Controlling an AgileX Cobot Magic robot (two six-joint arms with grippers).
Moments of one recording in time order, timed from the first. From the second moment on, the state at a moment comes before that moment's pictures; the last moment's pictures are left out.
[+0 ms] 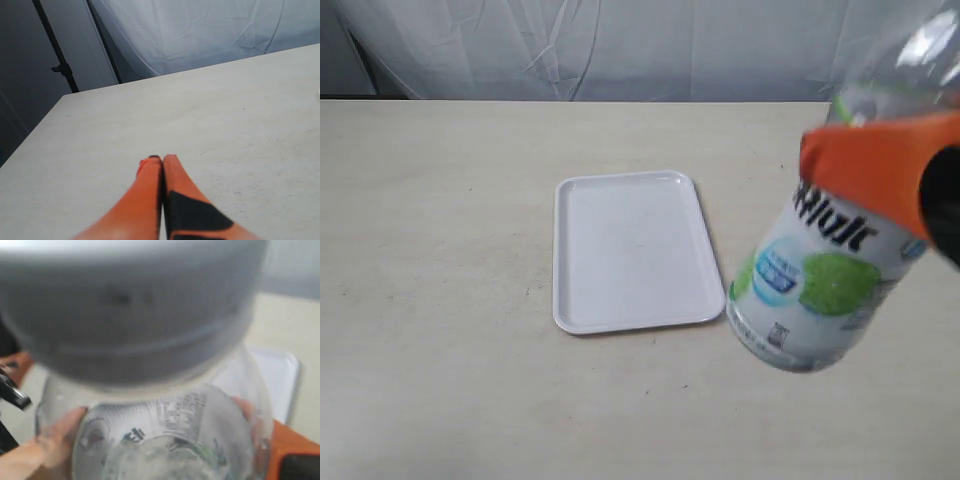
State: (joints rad) left arm 0.04 0.06 0.00 0.24 0.22 -0.04; right arm 1.17 0.66 -0.81 -0.37 0.62 0.64
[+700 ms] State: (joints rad) left arm 0.04 0.06 0.00 0.24 0.22 -0.04; right arm 1.18 0.84 -0.86 -0.37 0.67 0.55
